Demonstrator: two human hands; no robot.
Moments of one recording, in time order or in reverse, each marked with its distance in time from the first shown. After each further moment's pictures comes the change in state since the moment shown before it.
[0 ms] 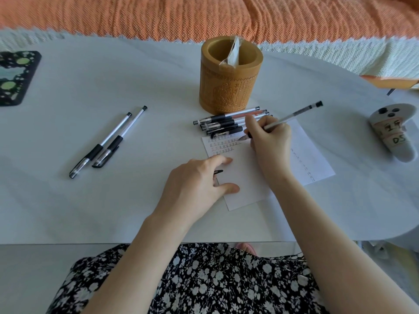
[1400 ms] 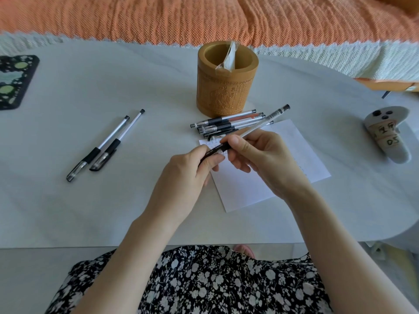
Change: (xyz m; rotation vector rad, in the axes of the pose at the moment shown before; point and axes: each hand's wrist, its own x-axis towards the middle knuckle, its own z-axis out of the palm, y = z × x) left_hand -0.001 -0.004 -0.008 -0.298 0.154 0.026; right_hand -0.023 -0.022 -0.023 0.250 -0.606 0.046
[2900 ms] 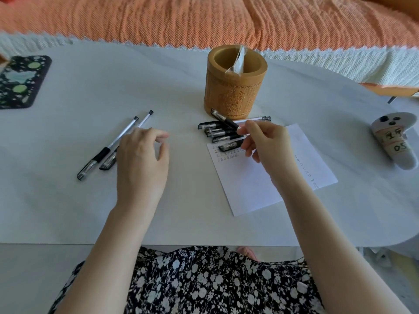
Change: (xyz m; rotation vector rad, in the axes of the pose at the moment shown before) left_hand 0.009 -0.043 -0.036 0.375 0.437 -0.093; right_hand 0.029 0.010 0.001 -0.301 0.421 0.087
